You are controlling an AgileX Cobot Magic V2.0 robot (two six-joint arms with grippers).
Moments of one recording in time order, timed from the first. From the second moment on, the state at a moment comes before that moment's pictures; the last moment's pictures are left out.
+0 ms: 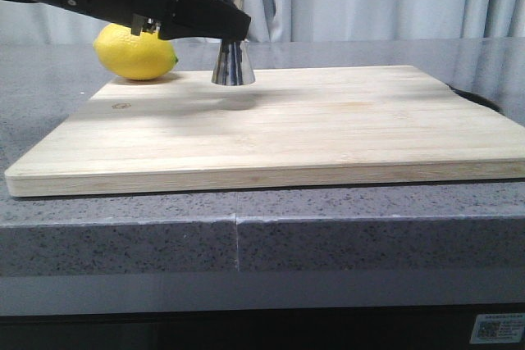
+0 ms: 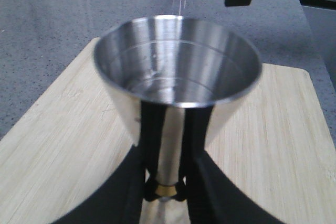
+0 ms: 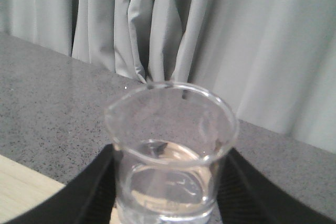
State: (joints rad) left arm -0.29 1.84 -1.24 -1.54 1.04 1.99; right arm 0.19 1.58 -0.85 -0.27 -0.70 -0.04
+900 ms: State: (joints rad) left arm -0.34 1.84 -1.26 -1.59 1.02 2.00; right arm 0.26 1.47 -0.85 -0.45 -0.60 -0.04
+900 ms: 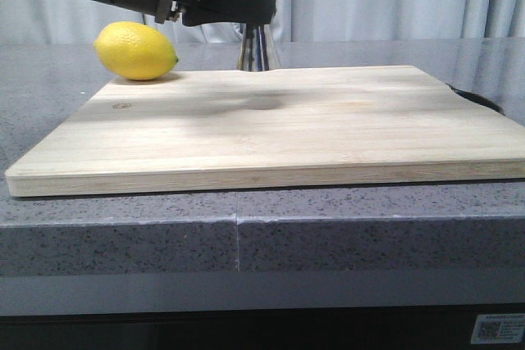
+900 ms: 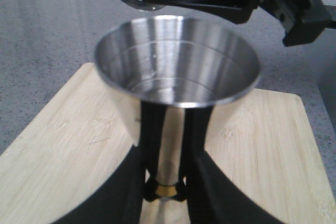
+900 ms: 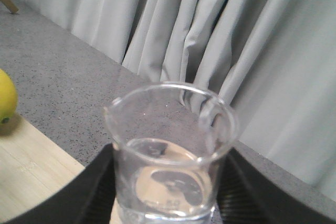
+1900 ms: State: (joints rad) left arm -0.36 1.86 -1.26 -1.58 1.02 2.00; right arm 0.30 1.44 -0.86 -0.59 -0.59 -0.02
